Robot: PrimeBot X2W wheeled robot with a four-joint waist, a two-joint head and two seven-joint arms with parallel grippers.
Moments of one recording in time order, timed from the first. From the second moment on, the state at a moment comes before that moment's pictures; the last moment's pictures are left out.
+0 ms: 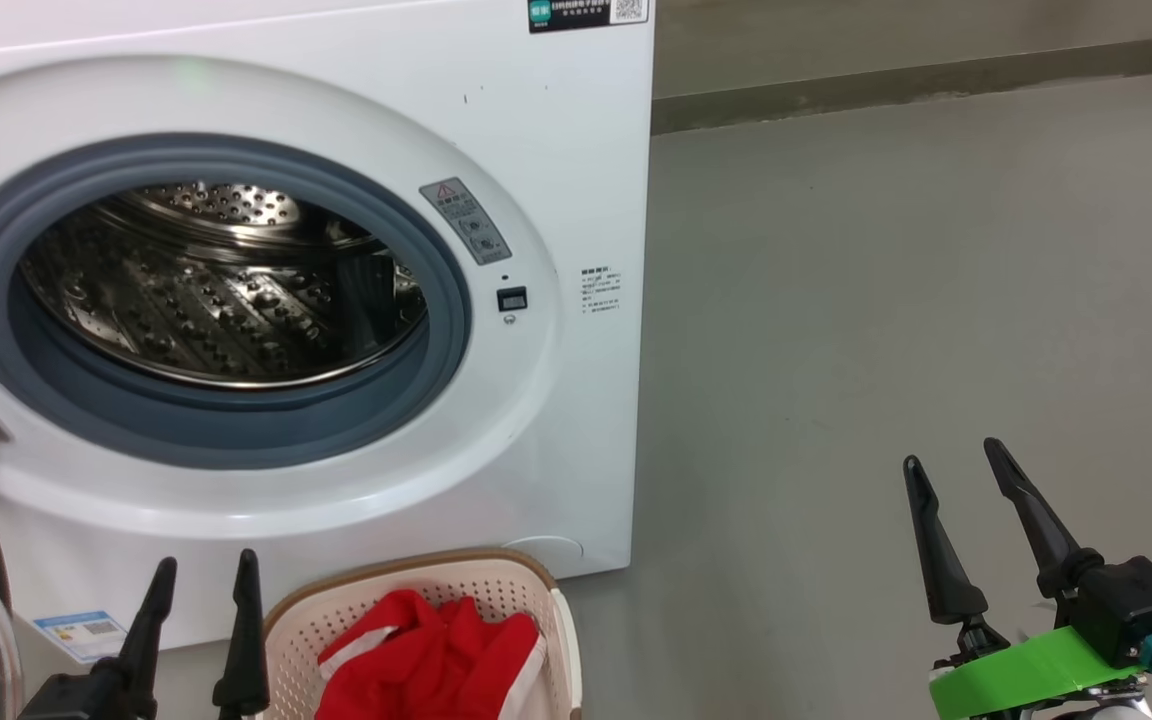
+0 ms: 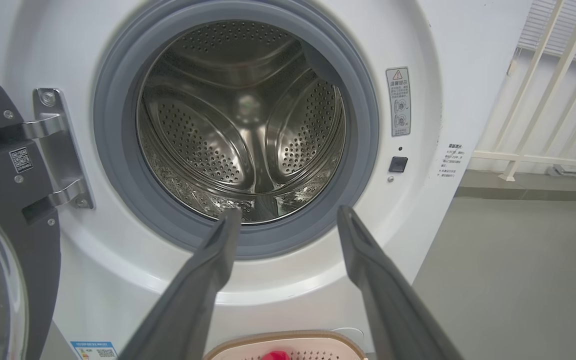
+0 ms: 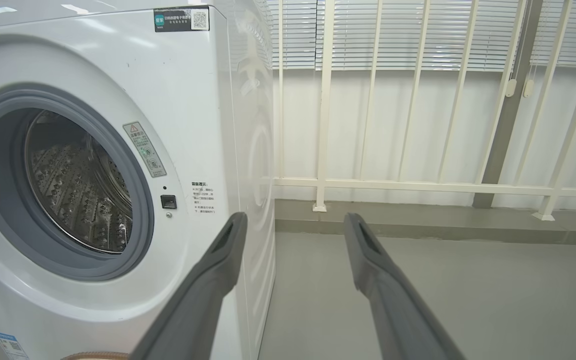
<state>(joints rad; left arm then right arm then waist) -0.02 0.04 0.13 0.23 -0.22 -0.13 -0.25 0.02 -0.05 -0.02 0.08 0.18 0.12 -0.26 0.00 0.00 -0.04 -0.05</state>
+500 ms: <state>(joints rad) -0.02 0.04 0.13 0.22 -0.21 -0.13 -0.25 0.02 -0.05 -0.02 0.08 0.18 0.12 -0.26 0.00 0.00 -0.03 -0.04</state>
